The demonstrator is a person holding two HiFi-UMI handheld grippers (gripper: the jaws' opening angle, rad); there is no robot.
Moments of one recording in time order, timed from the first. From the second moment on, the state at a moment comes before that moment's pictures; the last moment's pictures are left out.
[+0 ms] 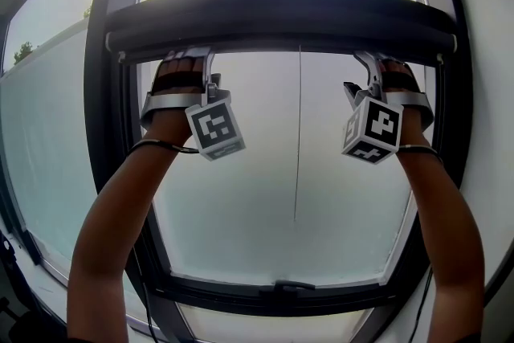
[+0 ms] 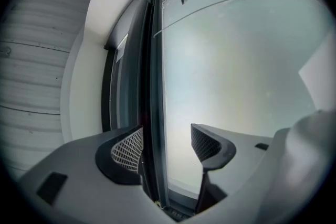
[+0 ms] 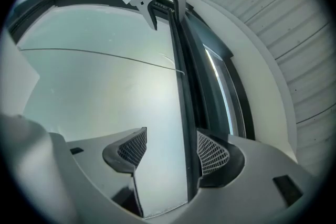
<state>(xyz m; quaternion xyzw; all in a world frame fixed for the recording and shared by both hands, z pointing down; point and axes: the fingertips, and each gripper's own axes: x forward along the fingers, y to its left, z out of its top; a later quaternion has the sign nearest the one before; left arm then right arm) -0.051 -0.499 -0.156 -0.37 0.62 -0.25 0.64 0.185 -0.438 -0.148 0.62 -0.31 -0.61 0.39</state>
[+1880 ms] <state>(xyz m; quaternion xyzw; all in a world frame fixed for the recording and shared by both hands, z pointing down) -0.046 -0.530 -0.095 -0.44 0.58 -0.29 0.62 0.214 -0.457 -0.095 0.59 -0.32 -0.58 0.46</state>
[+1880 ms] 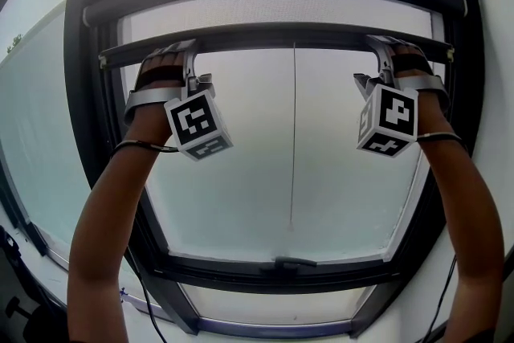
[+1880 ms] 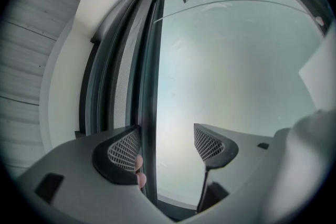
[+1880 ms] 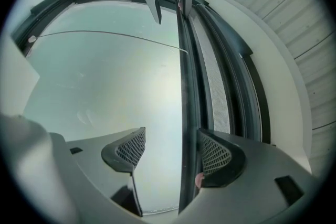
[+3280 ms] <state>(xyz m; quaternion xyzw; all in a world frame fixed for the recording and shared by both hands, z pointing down) -0.044 -0.522 0.039 -0.50 0.54 -0.37 0.57 0.215 -0.451 0.036 0.54 -0.39 -0.54 0.51</state>
